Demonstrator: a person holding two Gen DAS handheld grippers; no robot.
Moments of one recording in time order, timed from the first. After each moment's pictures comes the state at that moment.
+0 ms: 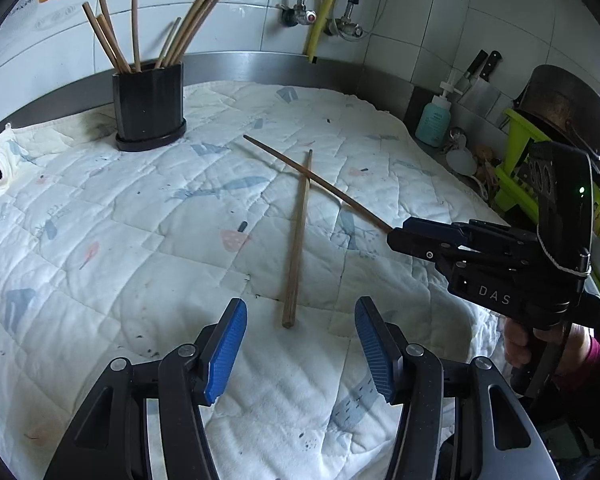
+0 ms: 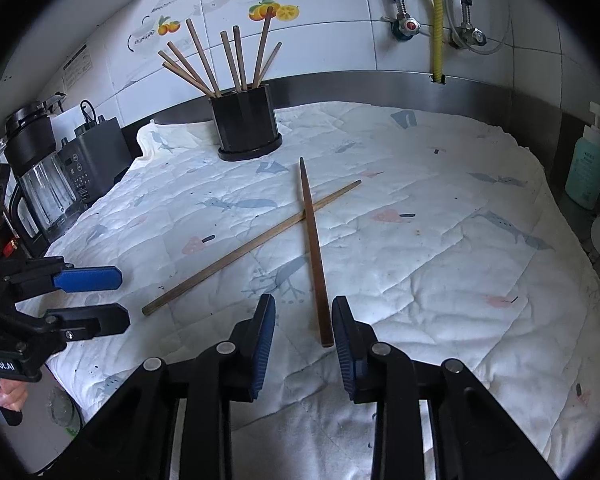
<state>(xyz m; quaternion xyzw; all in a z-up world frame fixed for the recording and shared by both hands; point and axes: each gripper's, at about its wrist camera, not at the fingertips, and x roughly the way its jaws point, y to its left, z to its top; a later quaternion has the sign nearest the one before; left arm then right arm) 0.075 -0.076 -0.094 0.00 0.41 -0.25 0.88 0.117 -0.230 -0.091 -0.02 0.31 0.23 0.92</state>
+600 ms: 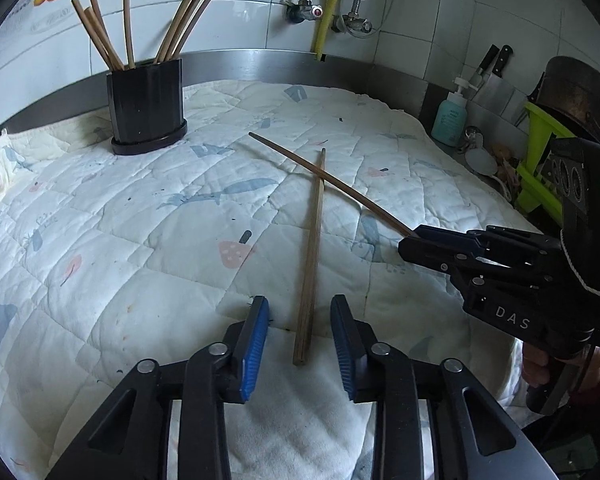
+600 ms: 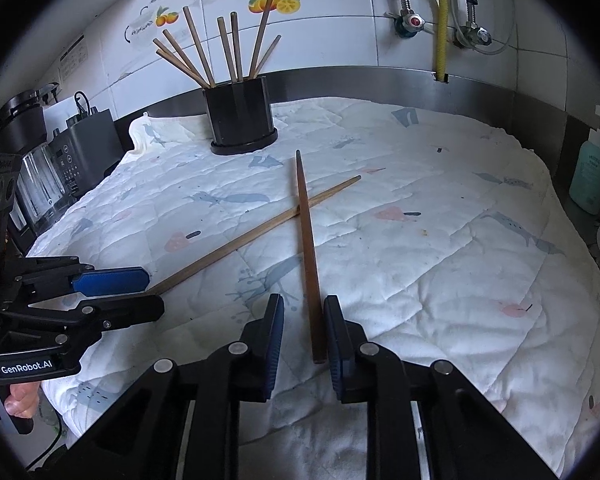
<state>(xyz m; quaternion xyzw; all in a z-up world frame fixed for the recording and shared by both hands) 0.099 -0.089 -0.117 0.01 0.39 -0.23 0.89 0.127 -0.222 -0.102 -0.04 0.30 0.22 0.93</state>
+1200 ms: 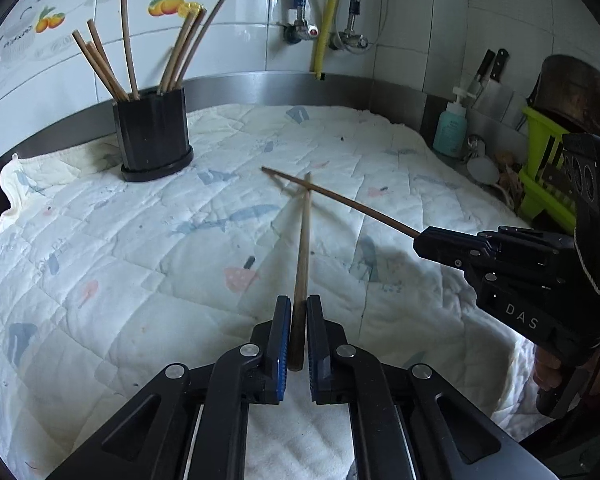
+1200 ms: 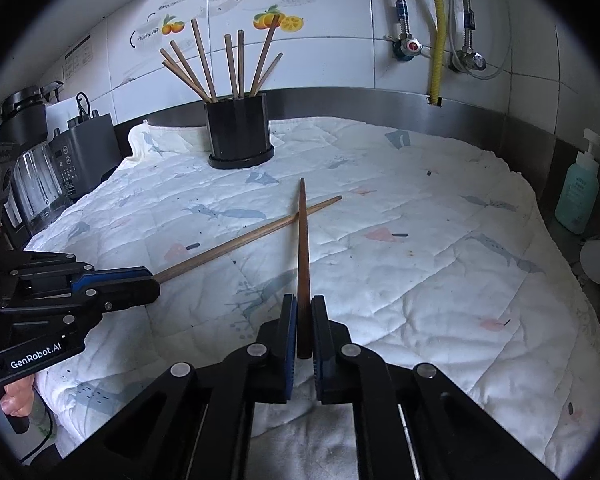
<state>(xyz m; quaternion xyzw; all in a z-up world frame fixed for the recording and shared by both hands) 0.090 -0.091 -0.098 0.03 0.35 -0.22 0.91 0.117 -0.224 -0.087 -0.05 0.27 0.20 0.94</state>
